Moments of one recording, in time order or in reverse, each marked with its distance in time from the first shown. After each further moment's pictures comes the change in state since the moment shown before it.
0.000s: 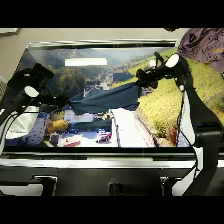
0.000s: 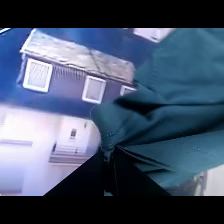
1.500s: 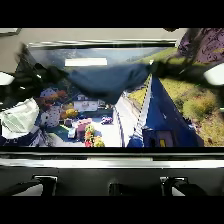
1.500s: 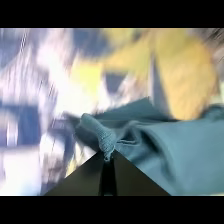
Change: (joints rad) left arm 0.002 0.278 0.174 -0.357 0.011 0.334; right arm -0.002 0.801 -0.488 0.077 -0.301 -0.340
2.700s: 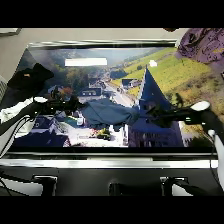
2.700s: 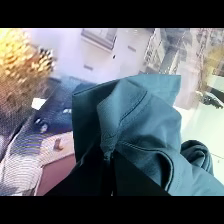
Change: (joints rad) left arm -0.026 -0.381 -0.289 -0.221 0.026 0.008; right arm -0.219 -0.179 -0.610 0.194 0.174 0.073
